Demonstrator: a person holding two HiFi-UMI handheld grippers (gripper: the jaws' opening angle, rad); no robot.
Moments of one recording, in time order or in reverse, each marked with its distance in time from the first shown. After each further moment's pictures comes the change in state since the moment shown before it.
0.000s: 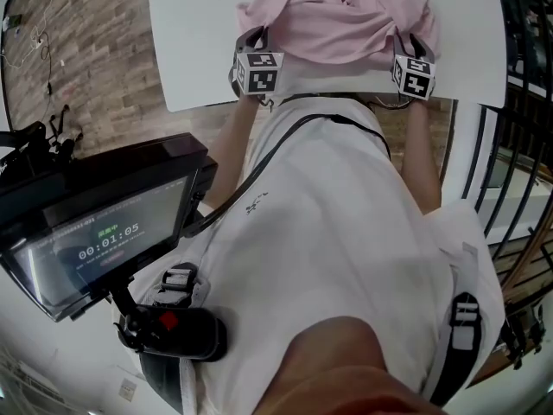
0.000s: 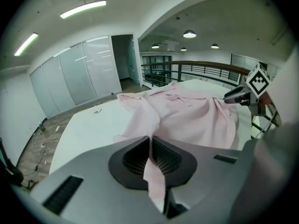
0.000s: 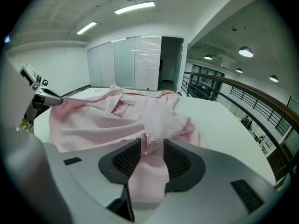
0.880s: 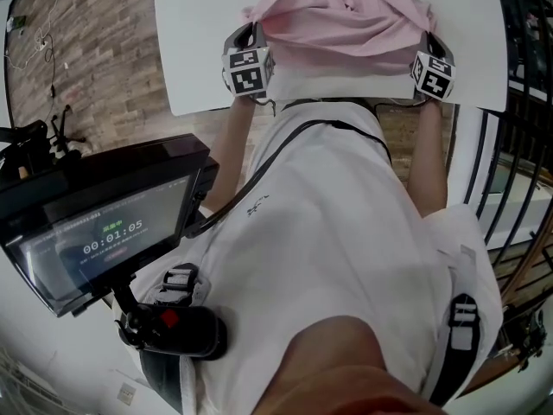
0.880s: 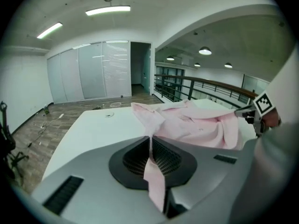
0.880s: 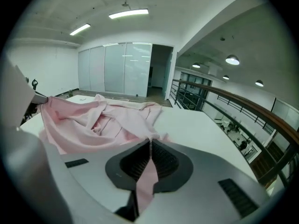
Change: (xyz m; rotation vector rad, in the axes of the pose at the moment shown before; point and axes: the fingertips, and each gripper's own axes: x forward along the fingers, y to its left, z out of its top) left arm -0.018 0.033 0.035 -0.183 -0.100 0.034; right arm -0.015 -0.061 0.031 0.040 -0.062 -0.138
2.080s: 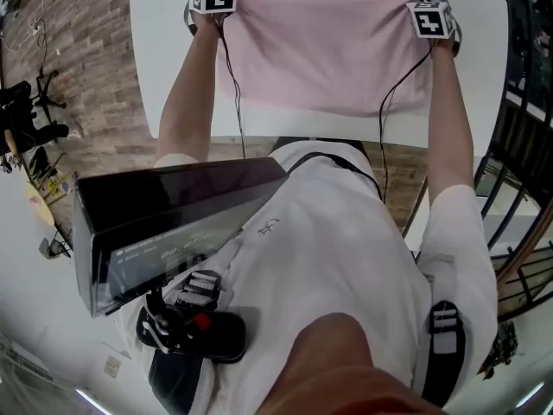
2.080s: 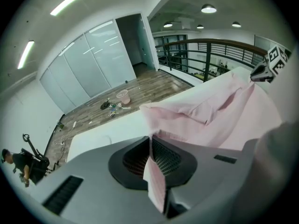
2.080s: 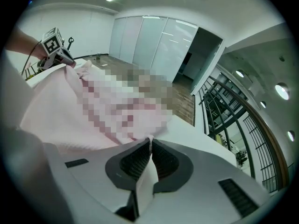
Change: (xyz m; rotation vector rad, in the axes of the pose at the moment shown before) left arm 0.204 0.119 0.082 0.165 0.297 0.174; right arm 0.214 -0.005 0.114 -0.492 0.194 0.196
